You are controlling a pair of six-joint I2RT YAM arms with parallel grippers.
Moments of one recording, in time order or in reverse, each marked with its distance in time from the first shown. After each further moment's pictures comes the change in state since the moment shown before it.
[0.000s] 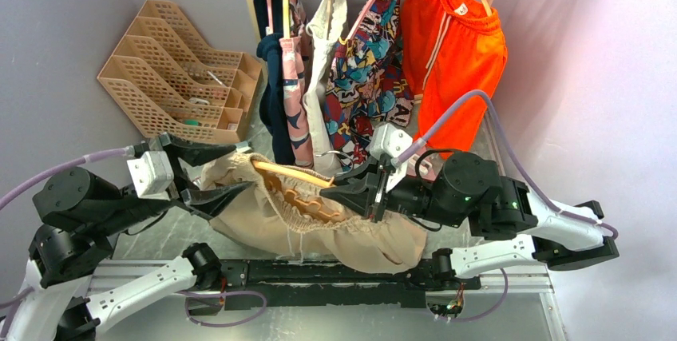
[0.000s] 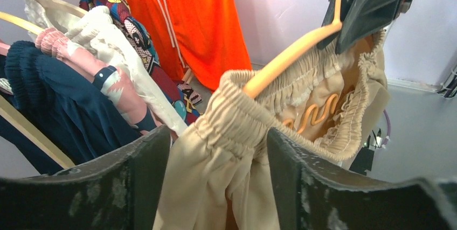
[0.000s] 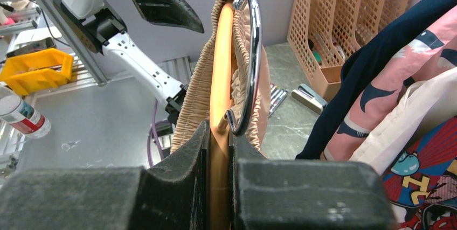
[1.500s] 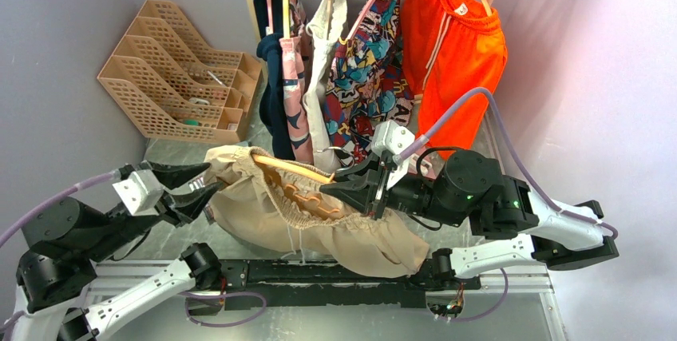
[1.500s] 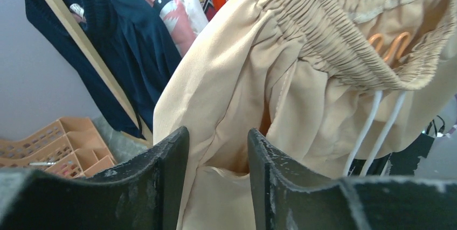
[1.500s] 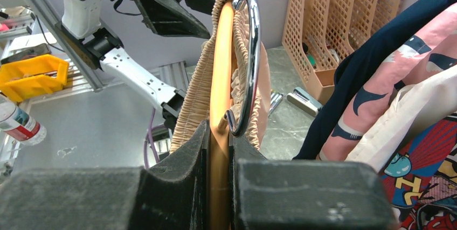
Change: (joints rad) left arm 0.001 -0.194 -0.084 -0.160 -0.218 0.041; right arm 0.001 0.011 0.030 -0.002 0.018 -0.007
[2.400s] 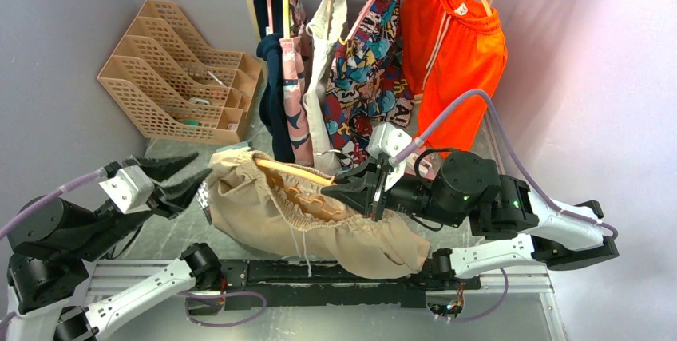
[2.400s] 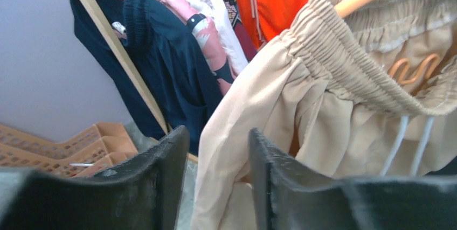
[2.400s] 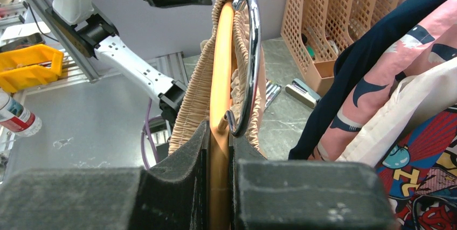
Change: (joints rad) left arm 0.000 0.040 0.060 0.017 -0.084 0.082; right arm 0.000 0.000 0.000 -0.037 0.002 0.000
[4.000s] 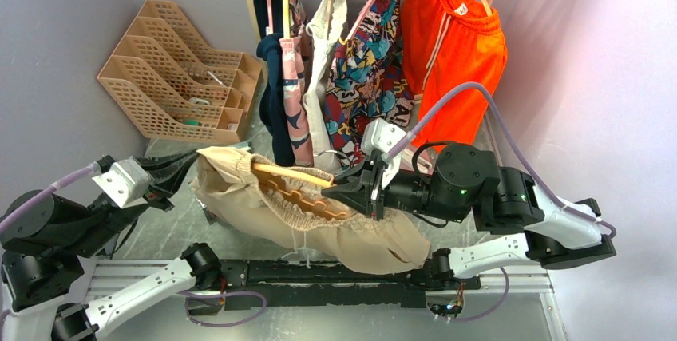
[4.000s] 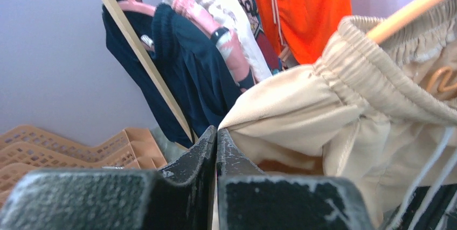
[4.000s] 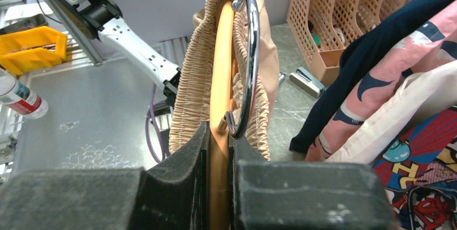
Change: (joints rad) left arm 0.000 0.040 0.054 -0.005 -0.051 0.067; right arm 0.000 0.064 0.132 -0.148 -0.023 0.012
